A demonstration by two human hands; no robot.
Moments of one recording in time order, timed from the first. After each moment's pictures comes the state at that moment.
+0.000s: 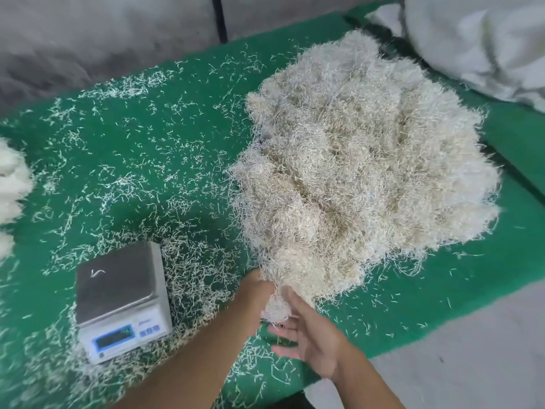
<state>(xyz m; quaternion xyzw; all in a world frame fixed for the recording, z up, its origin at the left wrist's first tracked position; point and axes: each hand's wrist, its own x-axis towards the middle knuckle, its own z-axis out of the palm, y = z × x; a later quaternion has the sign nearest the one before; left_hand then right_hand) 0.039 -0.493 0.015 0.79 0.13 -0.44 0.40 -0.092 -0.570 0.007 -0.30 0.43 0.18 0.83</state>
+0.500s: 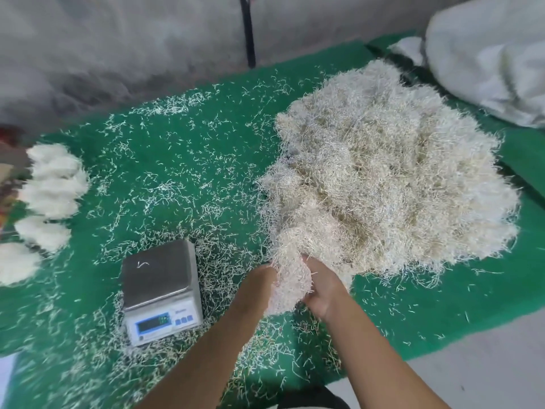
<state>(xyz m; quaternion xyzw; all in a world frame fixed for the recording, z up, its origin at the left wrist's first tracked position) 0.036 -0.438 0.111 0.82 0.01 -0.39 0.42 -0.016 -0.571 0.067 -0.30 0.43 0.05 0.85</state>
